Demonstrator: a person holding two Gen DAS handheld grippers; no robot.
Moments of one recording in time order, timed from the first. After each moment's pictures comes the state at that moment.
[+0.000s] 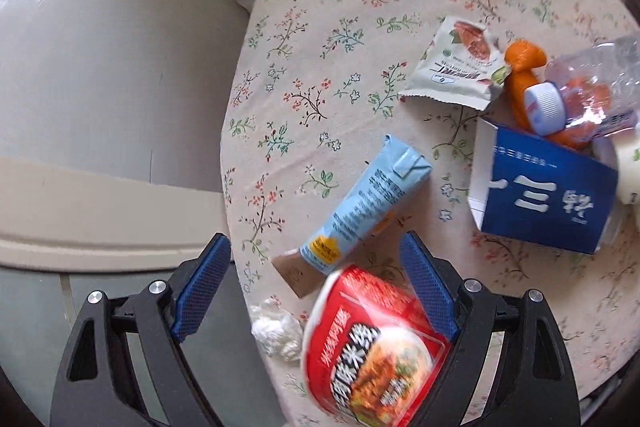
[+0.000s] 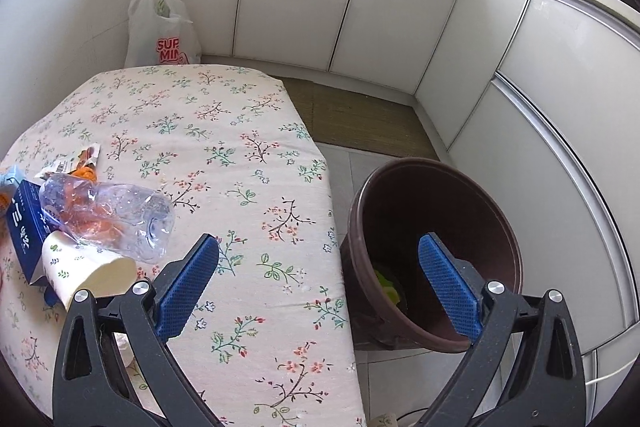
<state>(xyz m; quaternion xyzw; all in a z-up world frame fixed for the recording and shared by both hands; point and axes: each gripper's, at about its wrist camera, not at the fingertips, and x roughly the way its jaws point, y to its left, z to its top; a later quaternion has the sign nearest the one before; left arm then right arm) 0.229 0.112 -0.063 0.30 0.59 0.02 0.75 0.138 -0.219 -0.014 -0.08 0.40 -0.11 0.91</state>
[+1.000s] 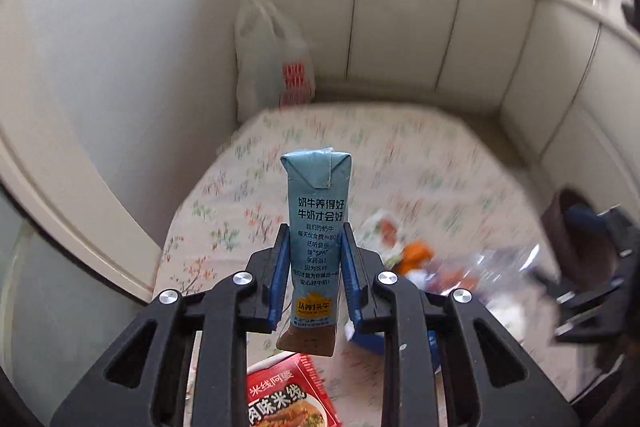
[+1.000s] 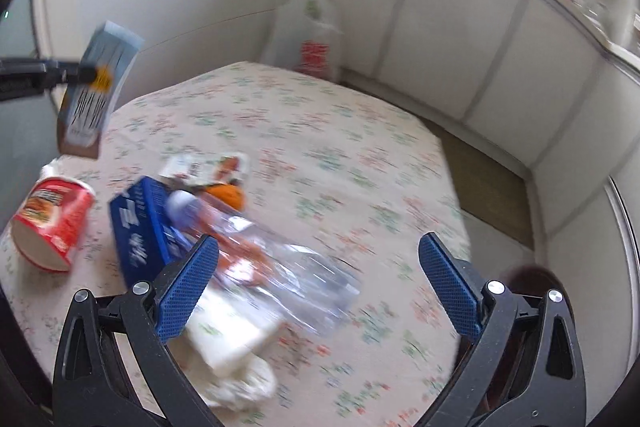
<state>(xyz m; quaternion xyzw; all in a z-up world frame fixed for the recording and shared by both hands) 0.182 0.132 0.031 -0.01 0.37 -0.05 0.93 0.185 -0.095 0.004 -0.16 0.40 0.14 0.89</state>
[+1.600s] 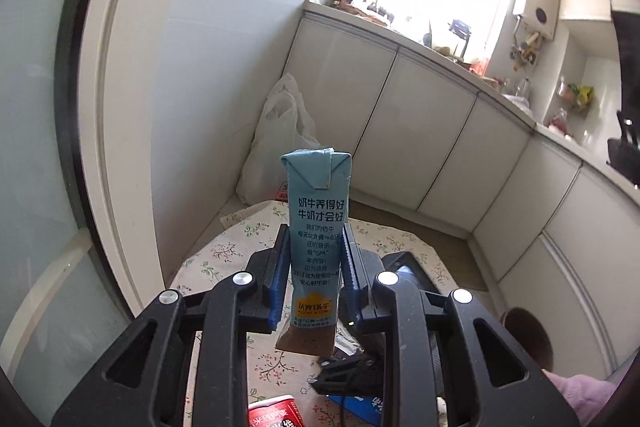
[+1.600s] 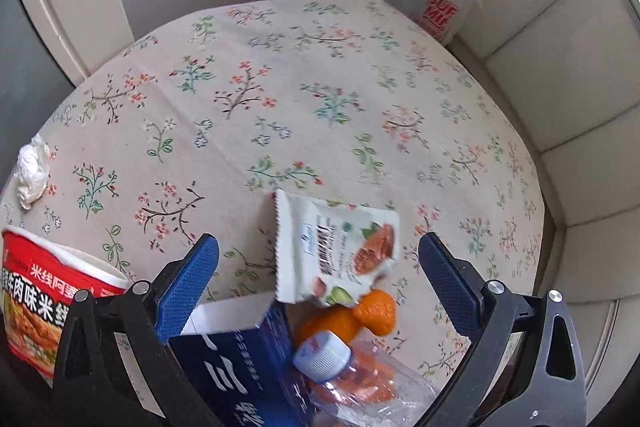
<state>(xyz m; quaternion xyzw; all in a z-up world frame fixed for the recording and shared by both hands) 0.163 0.200 0.081 -0.17 0.24 -0.05 0.96 0.269 0.100 -0.068 -0.32 0.53 0.20 0.76</state>
